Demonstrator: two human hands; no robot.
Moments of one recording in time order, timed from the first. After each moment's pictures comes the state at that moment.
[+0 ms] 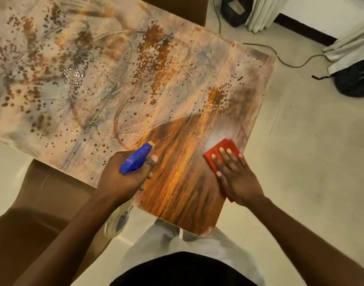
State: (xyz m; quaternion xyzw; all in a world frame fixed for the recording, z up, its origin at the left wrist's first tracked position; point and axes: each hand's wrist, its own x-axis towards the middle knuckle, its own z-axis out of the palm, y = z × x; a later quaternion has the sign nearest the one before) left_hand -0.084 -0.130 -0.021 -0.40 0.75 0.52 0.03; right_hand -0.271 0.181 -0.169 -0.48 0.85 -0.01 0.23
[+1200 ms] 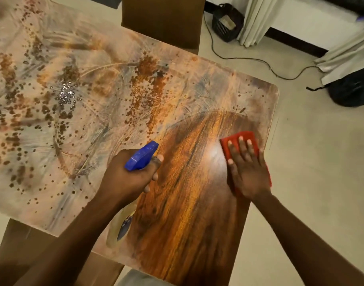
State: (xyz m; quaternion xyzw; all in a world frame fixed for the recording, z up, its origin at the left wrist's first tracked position) left_hand -0.210 -0.215 -0.036 -0.37 0.76 0.52 0.06; right_hand -0.393 0.093 -0.184 -0.32 0.93 -0.02 0.18
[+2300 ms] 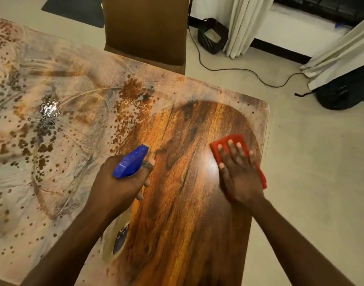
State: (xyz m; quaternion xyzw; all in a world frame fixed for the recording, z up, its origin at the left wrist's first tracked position) left_hand -0.274 -0.239 -0.040 -0.38 0.75 0.54 0.04; right_hand -0.438 0.061 -0.190 -0.31 0.94 -0.06 0.15
